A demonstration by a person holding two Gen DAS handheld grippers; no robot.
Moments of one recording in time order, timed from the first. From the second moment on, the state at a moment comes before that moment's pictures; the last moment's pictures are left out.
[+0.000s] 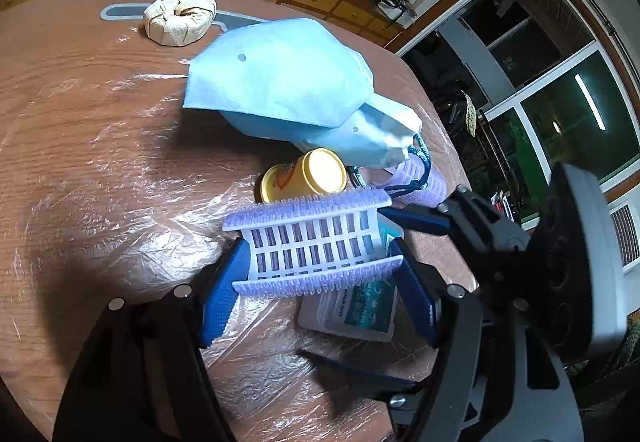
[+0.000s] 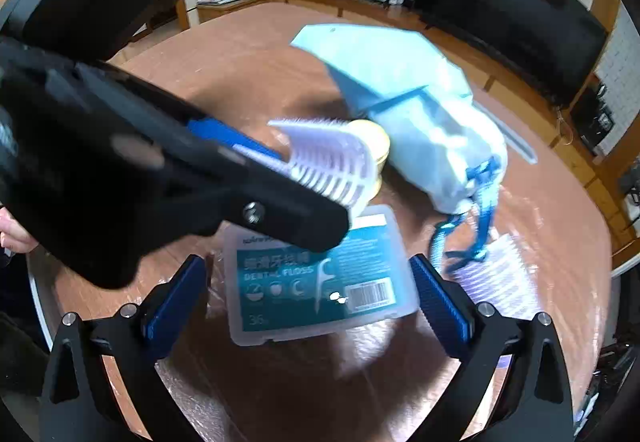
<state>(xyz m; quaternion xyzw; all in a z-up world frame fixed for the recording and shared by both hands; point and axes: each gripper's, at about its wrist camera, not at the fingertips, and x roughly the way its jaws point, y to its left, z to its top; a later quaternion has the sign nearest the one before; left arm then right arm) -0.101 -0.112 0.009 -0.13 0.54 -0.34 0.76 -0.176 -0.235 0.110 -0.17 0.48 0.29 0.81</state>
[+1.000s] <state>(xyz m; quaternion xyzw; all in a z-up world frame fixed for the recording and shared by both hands) -0.146 -0.079 0.040 -0.13 0.51 -0.30 0.80 -0.197 -0.283 0.120 -0.02 0.51 0.22 0.83</state>
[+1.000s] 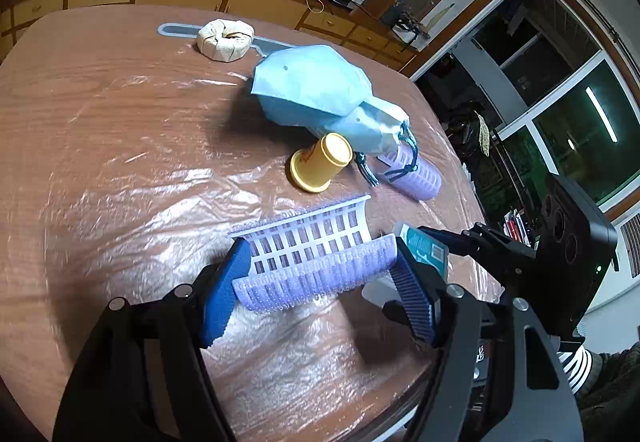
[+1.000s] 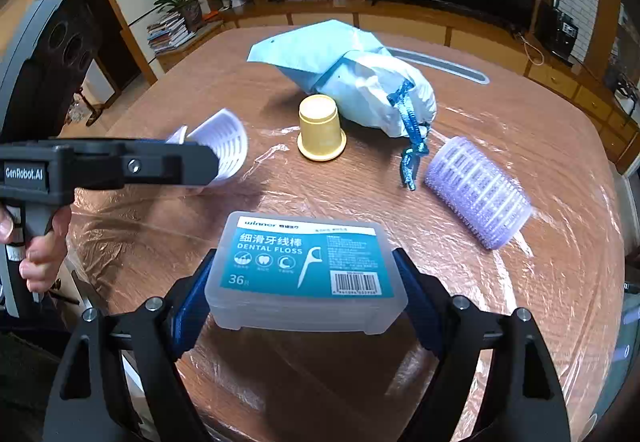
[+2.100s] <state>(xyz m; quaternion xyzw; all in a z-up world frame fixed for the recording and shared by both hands) -0.231 -0.072 0.058 -0.04 0.48 -0.28 0.83 -0.262 -0.292 0.160 0.03 0.48 0.19 0.85</state>
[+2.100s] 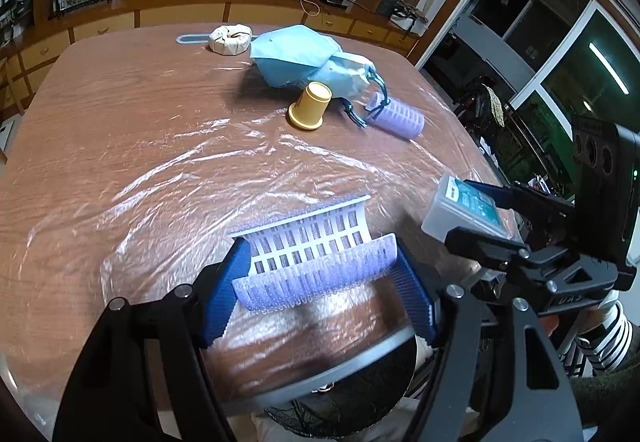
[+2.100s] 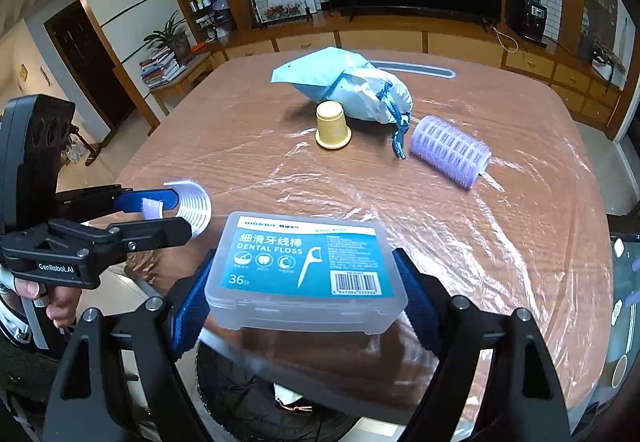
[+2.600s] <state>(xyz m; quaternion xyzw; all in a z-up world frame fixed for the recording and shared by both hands) -0.278 -0.068 0.067 -0.02 0.48 -0.31 0.82 -0.306 -0.289 0.173 0.04 0.48 0.20 0.85</state>
